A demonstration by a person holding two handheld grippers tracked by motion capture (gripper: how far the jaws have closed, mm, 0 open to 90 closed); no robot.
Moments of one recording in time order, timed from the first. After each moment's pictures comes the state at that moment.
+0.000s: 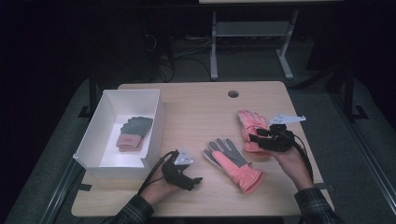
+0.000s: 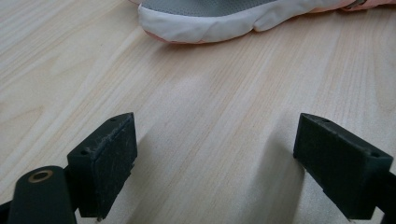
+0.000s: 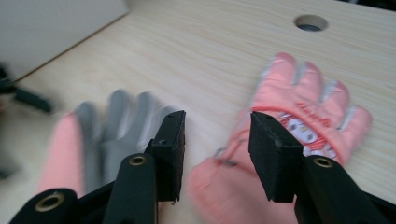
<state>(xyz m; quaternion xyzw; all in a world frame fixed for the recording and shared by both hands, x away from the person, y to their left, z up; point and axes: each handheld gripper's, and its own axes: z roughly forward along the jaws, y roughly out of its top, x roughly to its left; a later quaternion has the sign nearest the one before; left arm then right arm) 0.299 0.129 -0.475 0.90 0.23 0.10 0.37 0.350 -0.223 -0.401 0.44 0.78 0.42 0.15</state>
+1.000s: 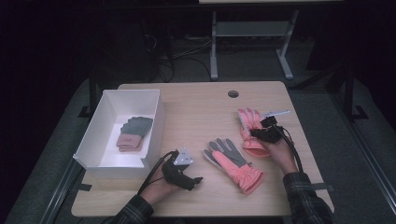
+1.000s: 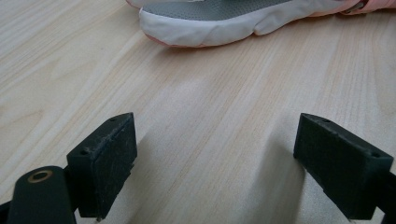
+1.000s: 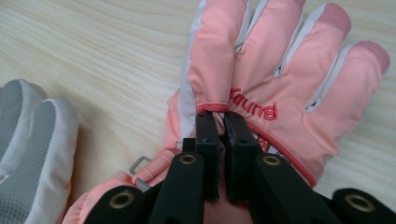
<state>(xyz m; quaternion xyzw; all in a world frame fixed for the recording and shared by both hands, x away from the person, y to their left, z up) 0.300 0.129 -0.476 0.89 0.24 0.10 0.37 0.408 -0.225 -0.455 0.51 0.78 0.35 0.12</state>
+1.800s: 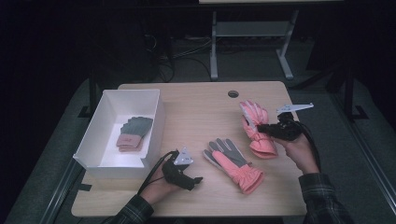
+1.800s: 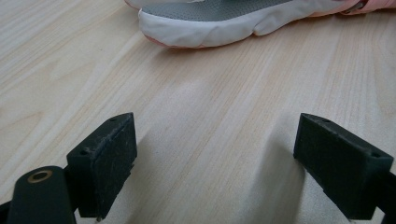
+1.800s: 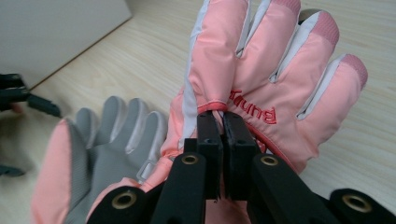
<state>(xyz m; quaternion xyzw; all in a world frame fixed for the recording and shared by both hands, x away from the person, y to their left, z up) 0.301 0.128 -0.476 0.89 0.23 0.10 0.37 0.374 -0.252 -0.390 0.43 0.79 0.43 0.09</state>
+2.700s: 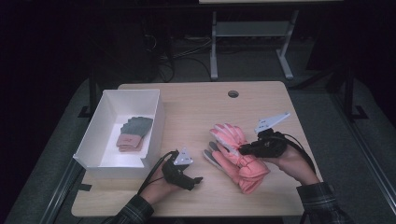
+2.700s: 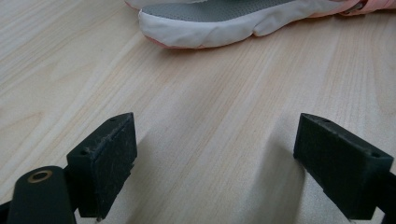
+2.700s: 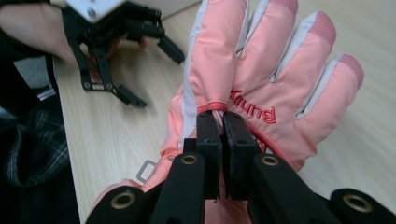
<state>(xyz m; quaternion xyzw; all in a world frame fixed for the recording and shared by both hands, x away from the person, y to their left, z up) 0.300 0.129 -0.476 0.89 0.24 0.09 0.37 0.325 -0.187 -0.371 0.27 0.88 0.39 0.01</state>
